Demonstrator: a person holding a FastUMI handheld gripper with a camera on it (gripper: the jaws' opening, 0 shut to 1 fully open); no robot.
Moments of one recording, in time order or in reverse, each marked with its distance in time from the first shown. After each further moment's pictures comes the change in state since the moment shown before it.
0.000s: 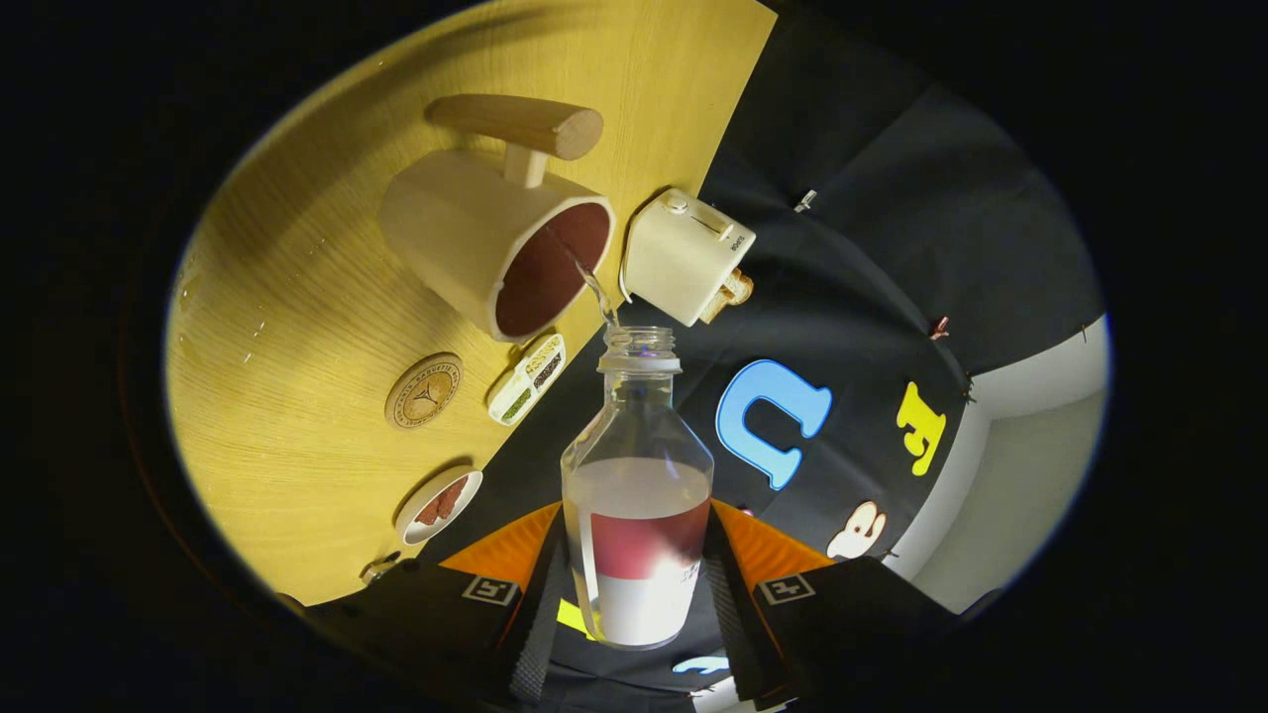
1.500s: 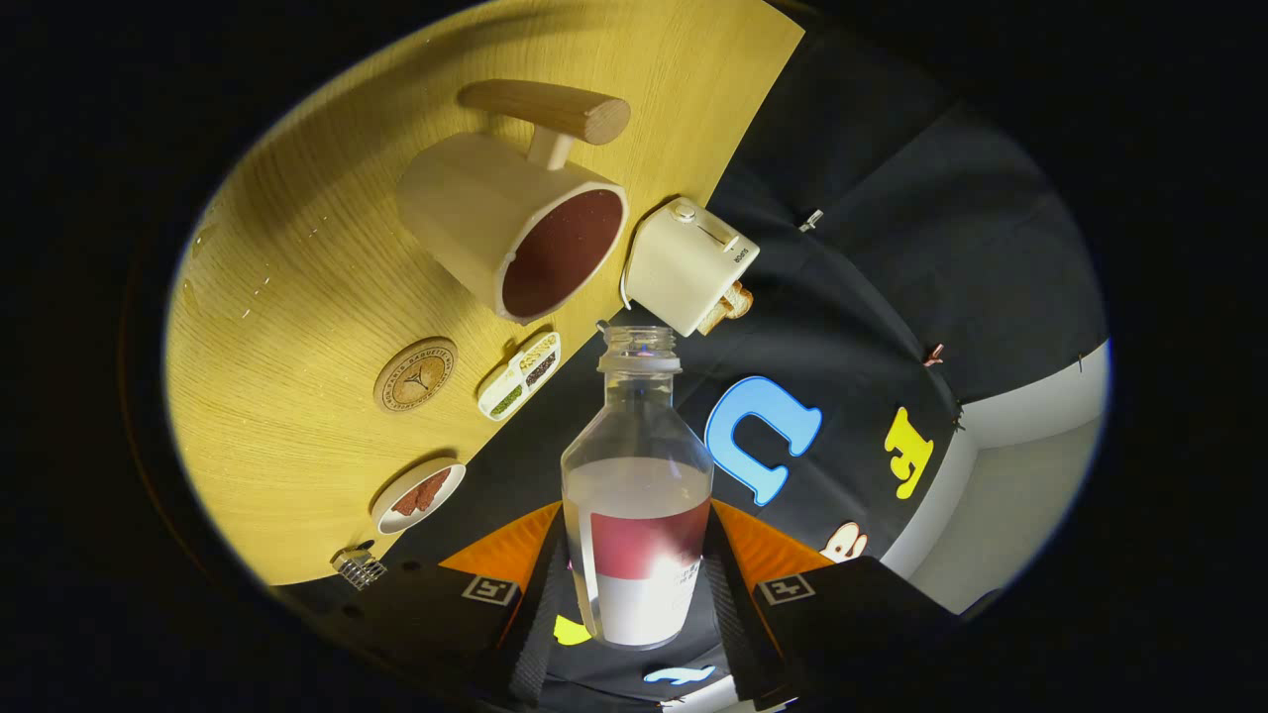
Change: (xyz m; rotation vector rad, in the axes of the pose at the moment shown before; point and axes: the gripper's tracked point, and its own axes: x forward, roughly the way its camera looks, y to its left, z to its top) arm 0.004 -0.004 -0.010 -0.049 -0.032 -0.016
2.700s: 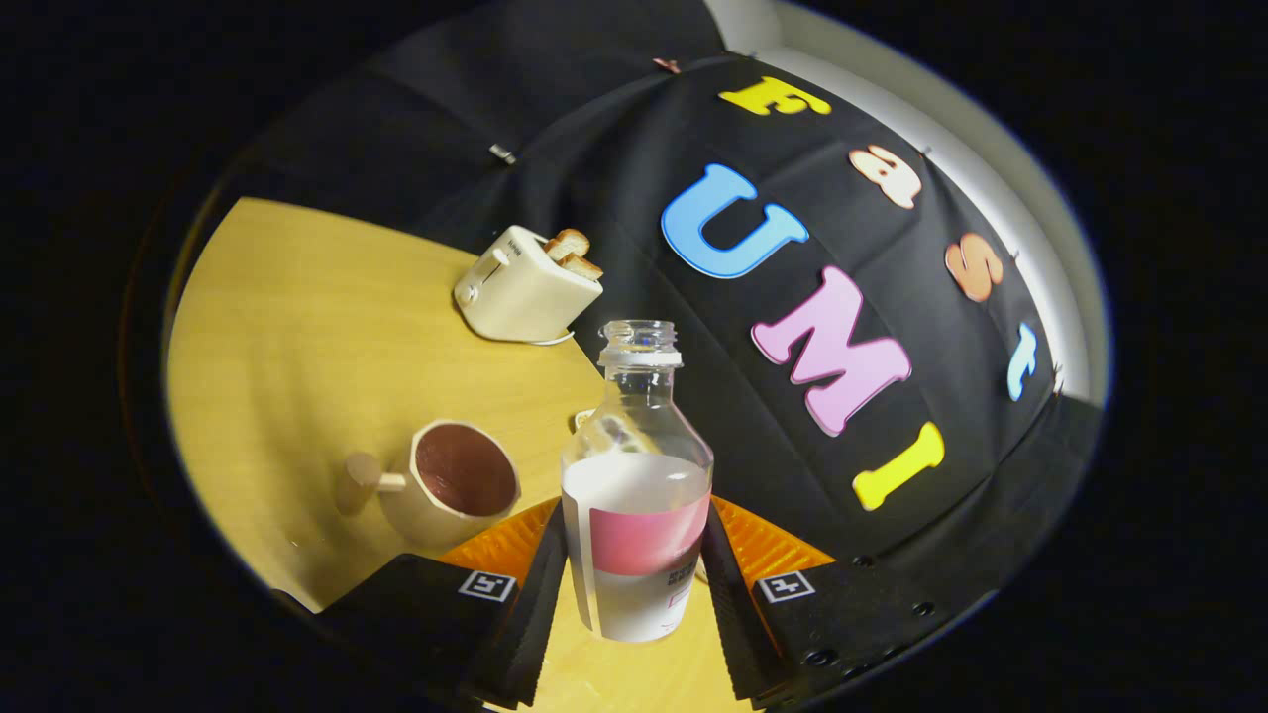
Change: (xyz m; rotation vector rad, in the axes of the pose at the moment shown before) arm -0.034 0.008 0.017 1.543 0.161 0.134
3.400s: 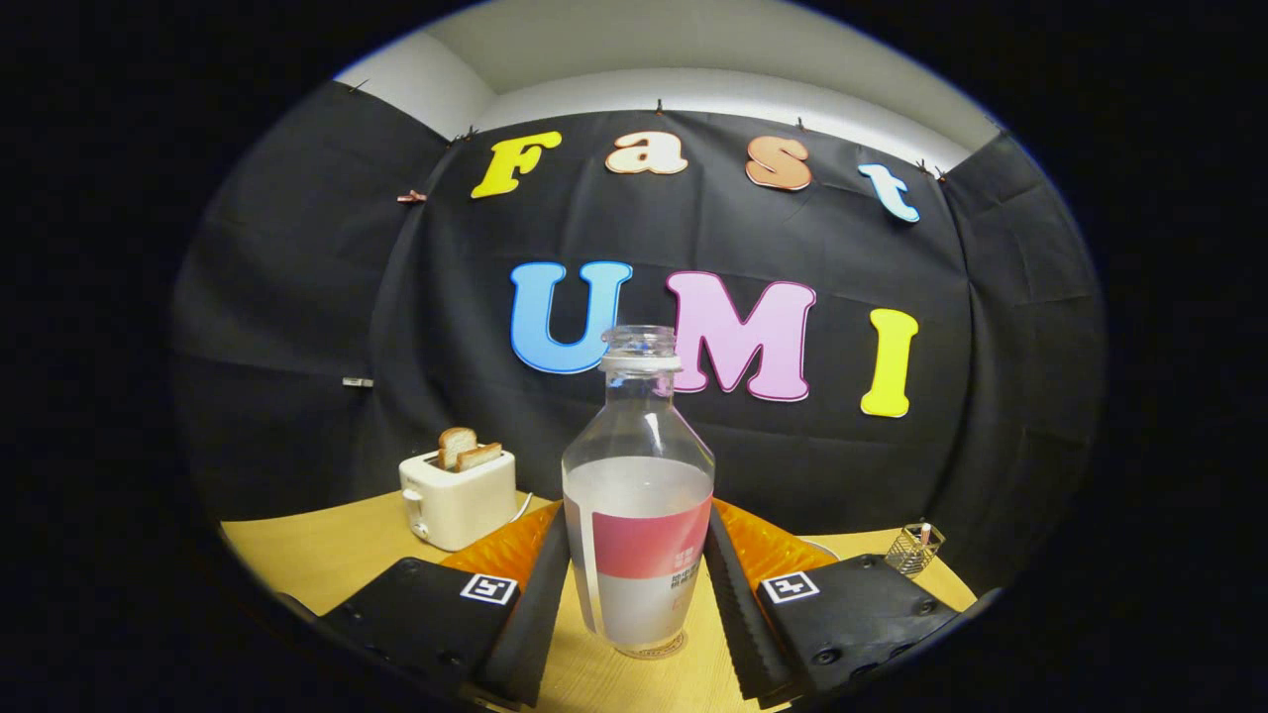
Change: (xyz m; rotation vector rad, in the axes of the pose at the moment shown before) arm 0.028 -0.118 0.079 0.633 -0.271 -0.134
